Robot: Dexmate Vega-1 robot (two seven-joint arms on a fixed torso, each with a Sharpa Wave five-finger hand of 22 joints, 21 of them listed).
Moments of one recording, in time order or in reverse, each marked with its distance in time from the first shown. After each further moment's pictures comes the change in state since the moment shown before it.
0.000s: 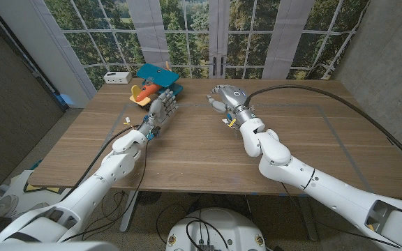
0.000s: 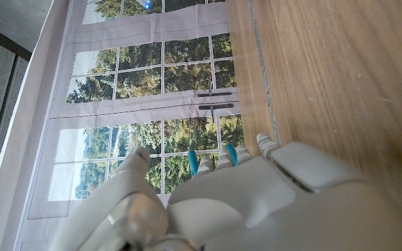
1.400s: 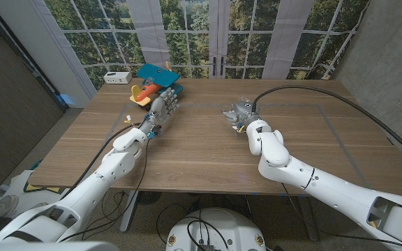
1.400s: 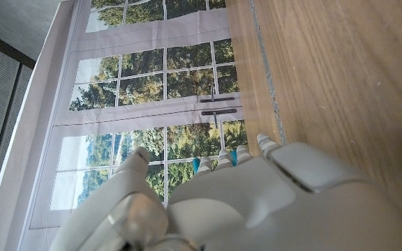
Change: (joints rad) left arm -0.021 -0.001 0.017 -0.004 0.014 0.008 -0.005; left_hand 0.000 0.000 0.000 0.000 0.000 0.000 0.000 0.000 0.000 0.000 0.000 0.000 0.000 0.000 0.000 0.000 0.000 -0.006 0.005 0.000 0.000; right arm 0.002 -0.038 -0.063 -0.050 -0.053 -0.320 0.316; right_hand -0.109 -0.015 -0.012 -0.039 0.023 -0.104 0.011 -0.015 -0.007 -0.028 0.053 -0.008 -0.011 0.101 0.009 -0.004 -0.051 0.049 0.034 0.002 -0.006
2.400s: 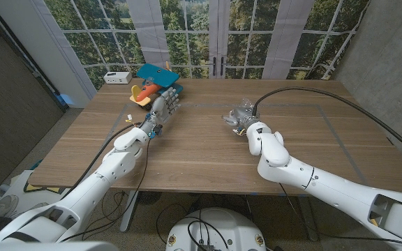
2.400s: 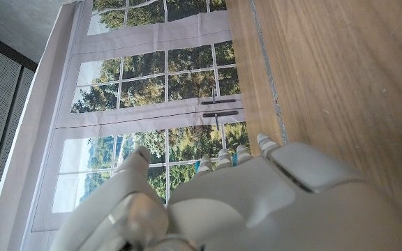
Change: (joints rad) left arm 0.011 0.006 0.001 -0.025 0.002 0.007 0.010; left_hand 0.005 0.005 0.004 -0.004 0.000 0.000 0.000 0.000 0.000 0.000 0.000 0.000 0.000 0.000 0.000 0.000 0.000 0.003 0.002 0.000 0.000; right arm 0.025 -0.025 -0.040 -0.019 0.106 -0.091 0.018; right_hand 0.012 -0.024 0.012 -0.039 0.000 0.024 -0.039 0.018 0.008 -0.003 -0.012 -0.004 -0.008 0.008 0.015 -0.017 -0.003 0.014 0.062 -0.025 -0.001
